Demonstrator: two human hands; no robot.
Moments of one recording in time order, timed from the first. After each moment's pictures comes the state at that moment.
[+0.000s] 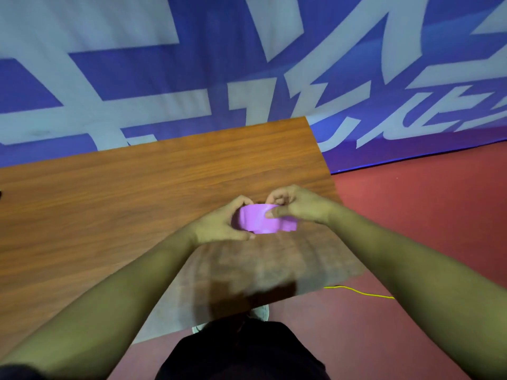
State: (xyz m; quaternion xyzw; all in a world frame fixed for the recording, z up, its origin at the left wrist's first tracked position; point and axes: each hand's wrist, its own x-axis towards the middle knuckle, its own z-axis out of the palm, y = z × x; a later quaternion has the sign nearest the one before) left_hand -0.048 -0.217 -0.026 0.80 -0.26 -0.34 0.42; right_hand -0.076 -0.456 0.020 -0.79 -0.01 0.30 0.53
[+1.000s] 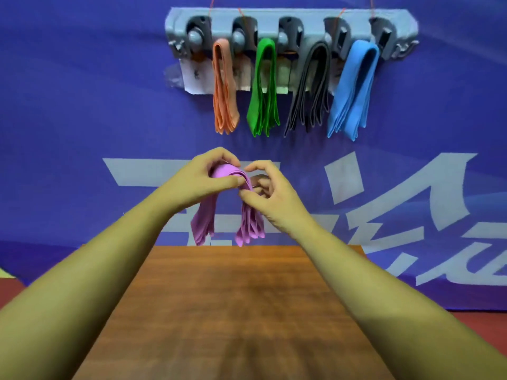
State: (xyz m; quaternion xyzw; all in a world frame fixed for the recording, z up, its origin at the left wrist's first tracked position) left_hand 0.040 -0.056 0.309 0.84 -0.22 0.03 0.50; right_hand 0.023 -0.244 0.270 -0.74 -0.19 -0.02 0.64
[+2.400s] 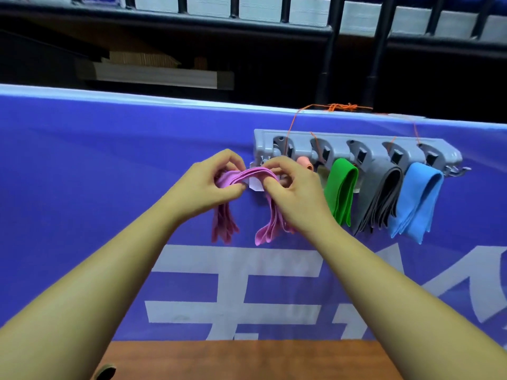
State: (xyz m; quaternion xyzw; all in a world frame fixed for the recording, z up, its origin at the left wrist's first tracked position) left_hand 0.099 0.089 0.440 0.82 -0.30 0.19 0.44; right_hand 0.096 -0.107 0.429 -0.81 -0.22 -0.32 0.44
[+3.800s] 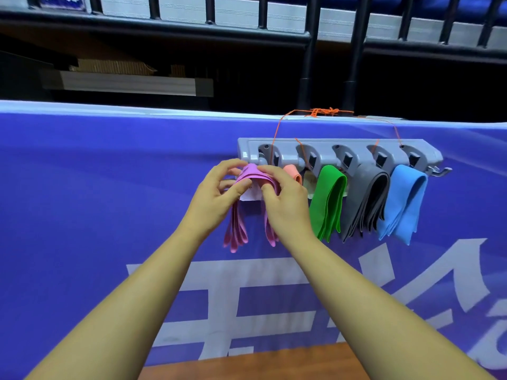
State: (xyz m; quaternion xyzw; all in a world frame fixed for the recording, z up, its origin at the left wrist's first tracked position) left_hand 0.157 0.050 0.411 0.73 -0.31 0.21 0.58; right_hand 0.126 -0.101 0.413 -0.78 -0.14 -0.38 0.49
